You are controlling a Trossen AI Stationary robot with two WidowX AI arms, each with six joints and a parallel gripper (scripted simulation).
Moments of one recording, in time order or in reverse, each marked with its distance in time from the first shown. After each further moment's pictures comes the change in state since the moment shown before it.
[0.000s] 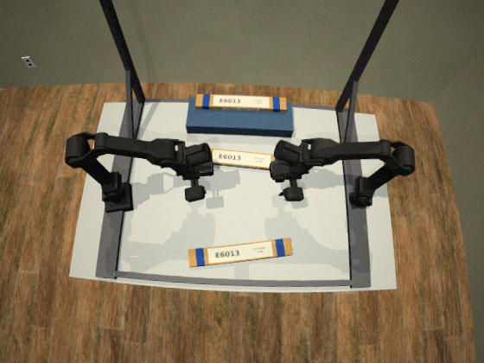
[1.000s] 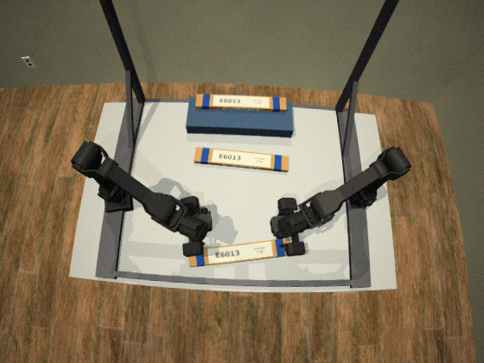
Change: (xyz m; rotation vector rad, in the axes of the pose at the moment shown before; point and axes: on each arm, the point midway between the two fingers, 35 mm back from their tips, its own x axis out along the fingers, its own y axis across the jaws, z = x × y) left arm 0.028 0.172 0.013 0.002 -0.006 -0.001; right arm 0.009 -0.172 -0.026 -0.002 -0.010 0.001
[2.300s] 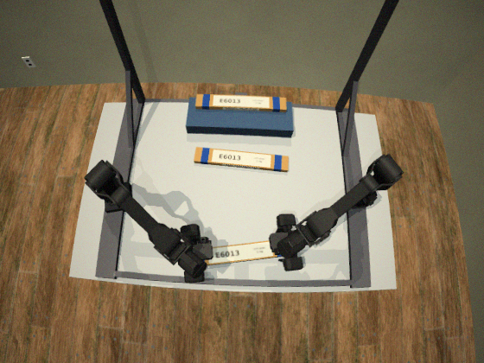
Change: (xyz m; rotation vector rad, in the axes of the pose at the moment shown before) left arm 0.040 0.041 -0.012 -0.002 0.011 -0.006; right arm 0.039 -0.078 -0.026 0.002 0.009 0.008
